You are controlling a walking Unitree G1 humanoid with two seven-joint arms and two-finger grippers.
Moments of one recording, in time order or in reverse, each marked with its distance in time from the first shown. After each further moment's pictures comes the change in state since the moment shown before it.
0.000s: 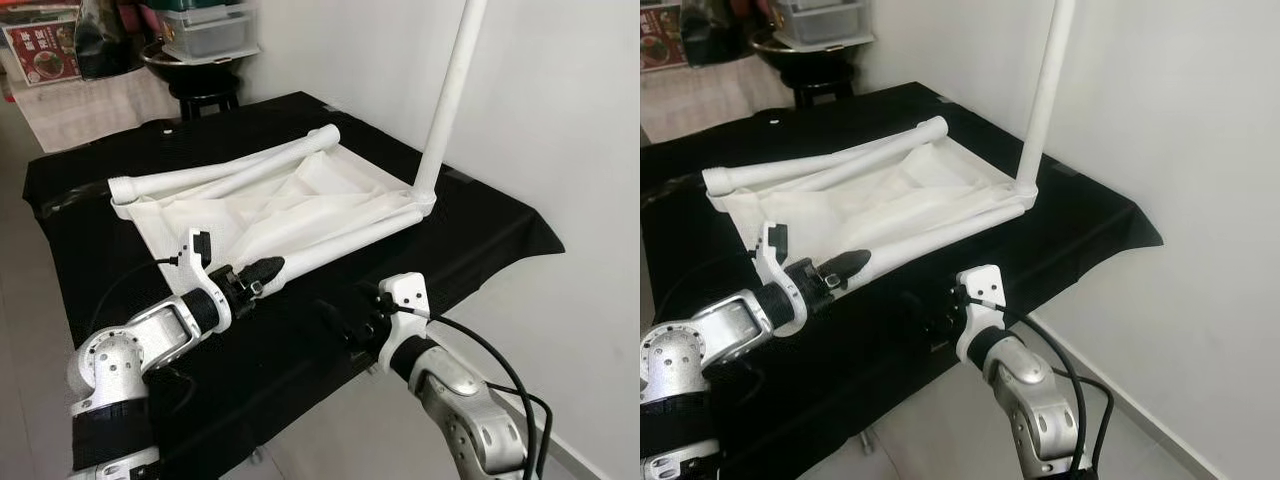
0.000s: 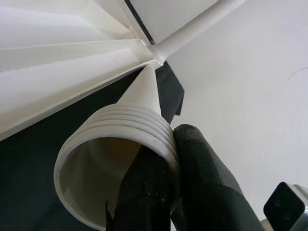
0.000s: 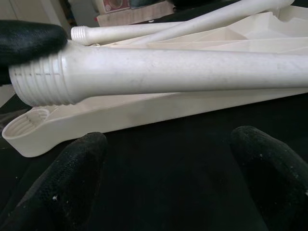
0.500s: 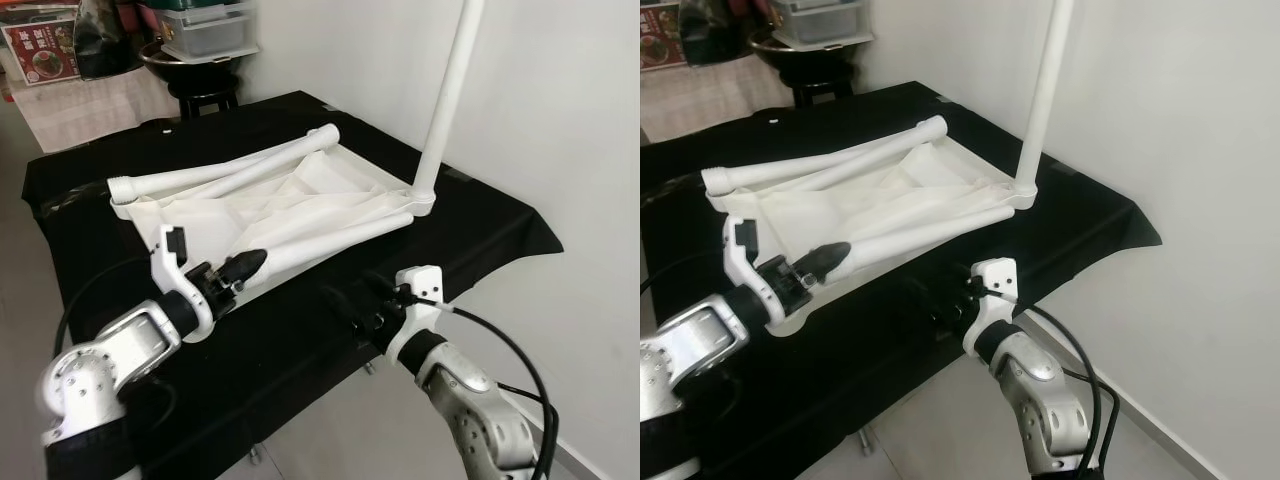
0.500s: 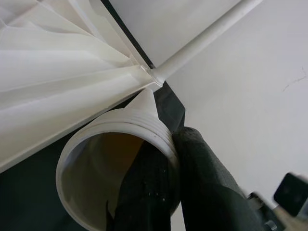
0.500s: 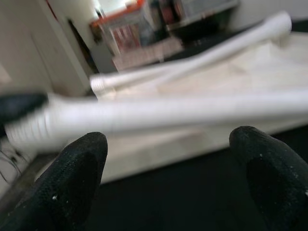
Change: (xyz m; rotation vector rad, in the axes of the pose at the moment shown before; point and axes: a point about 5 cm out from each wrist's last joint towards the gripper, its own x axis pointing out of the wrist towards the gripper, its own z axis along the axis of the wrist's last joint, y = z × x) left arm -0.034 -0.003 0.013 0.046 -0.121 -0.013; right arm -0.005 -0.010 0.030 0.147 -0.175 0.062
